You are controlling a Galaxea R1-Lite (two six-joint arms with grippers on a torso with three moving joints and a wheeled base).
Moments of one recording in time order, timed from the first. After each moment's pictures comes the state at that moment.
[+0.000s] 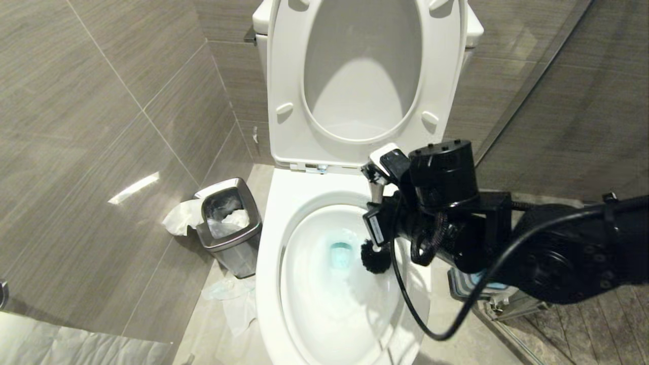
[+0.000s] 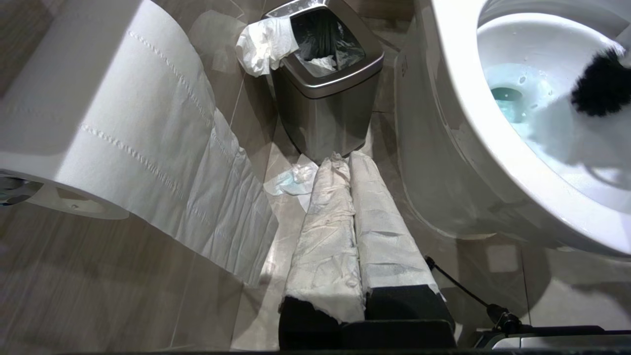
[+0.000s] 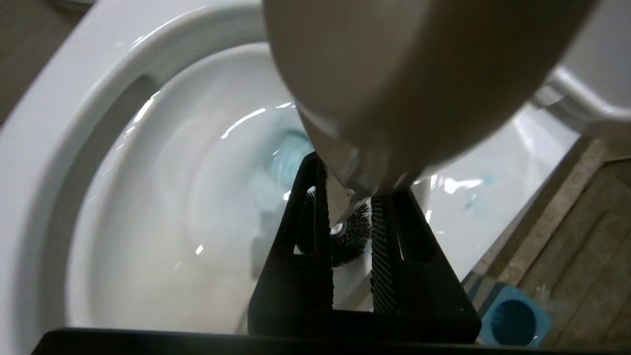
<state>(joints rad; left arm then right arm) 0.00 0.00 0.00 0.01 0.00 0.00 0.76 1.85 -1.15 -0.32 -0.40 -0.13</state>
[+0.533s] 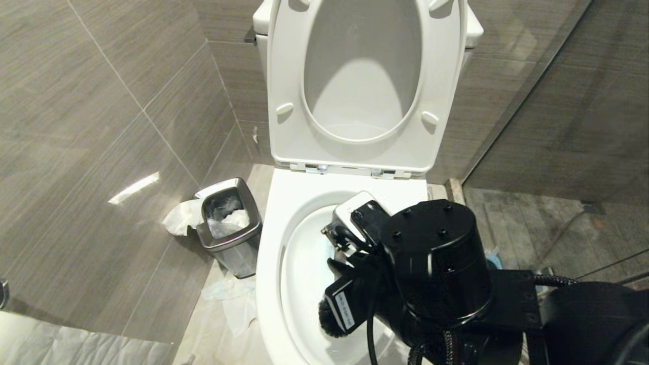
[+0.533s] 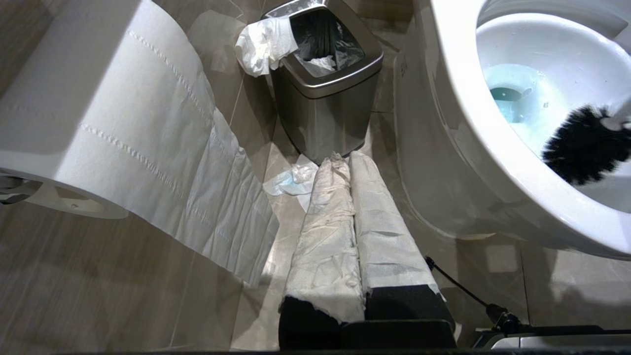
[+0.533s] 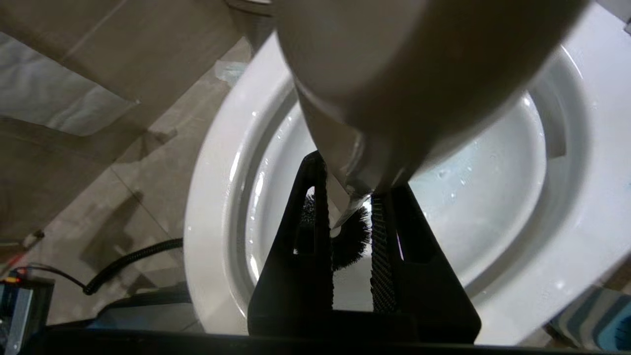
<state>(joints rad) 0.00 0.00 0.00 0.01 0.00 0.00 1.06 1.78 -1.03 -0.34 -0.47 0.06</state>
